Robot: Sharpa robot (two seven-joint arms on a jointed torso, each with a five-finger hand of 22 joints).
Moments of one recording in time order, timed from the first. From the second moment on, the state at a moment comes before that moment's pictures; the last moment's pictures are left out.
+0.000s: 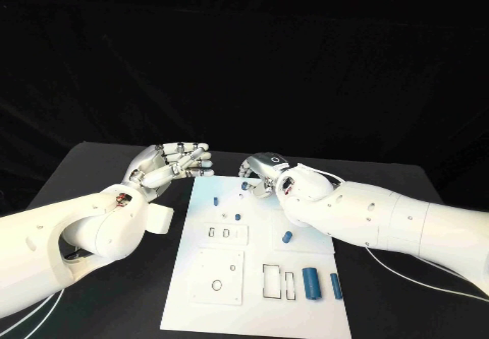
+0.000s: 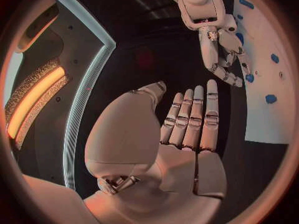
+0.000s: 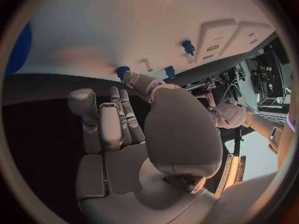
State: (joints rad) left arm 1.22 -1.00 0.01 1.74 -0.09 -0.37 0.44; left_hand 1.43 -0.14 0.40 0.26 0.14 0.83 0.21 0.18 0.16 0.99 0.19 0.08 0.08 0.91 0.15 0.25 0.30 0.17 0.97 0.24 0.25 0.11; right arm 1.27 -0.44 -0.11 1.18 -1.59 -0.43 -0.17; right_hand 1.35 -0.24 0.60 -0.01 0.19 0.93 0.17 0.18 0.34 1.02 0.12 0.06 0.08 1.46 0.03 1.30 1.07 0.12 1.21 0.13 1.11 0.96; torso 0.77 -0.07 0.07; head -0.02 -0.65
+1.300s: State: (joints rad) left arm 1.22 -1.01 0.01 1.71 -0.09 -0.36 0.44; left_hand 1.43 -0.14 0.41 0.26 0.14 0.83 0.21 0.18 0.16 0.99 0.19 0.08 0.08 0.91 0.15 0.25 0.31 0.17 0.97 0.24 0.25 0.11; right arm 1.28 -0.79 -0.08 1.39 -1.35 -0.39 -0.23; right_hand 1.35 -0.25 0.29 0.14 0.19 0.95 0.14 0.18 0.38 1.47 0.05 1.46 1.31 1.47 -0.02 1.54 1.31 0.08 1.43 0.10 1.37 1.31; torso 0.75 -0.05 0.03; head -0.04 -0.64
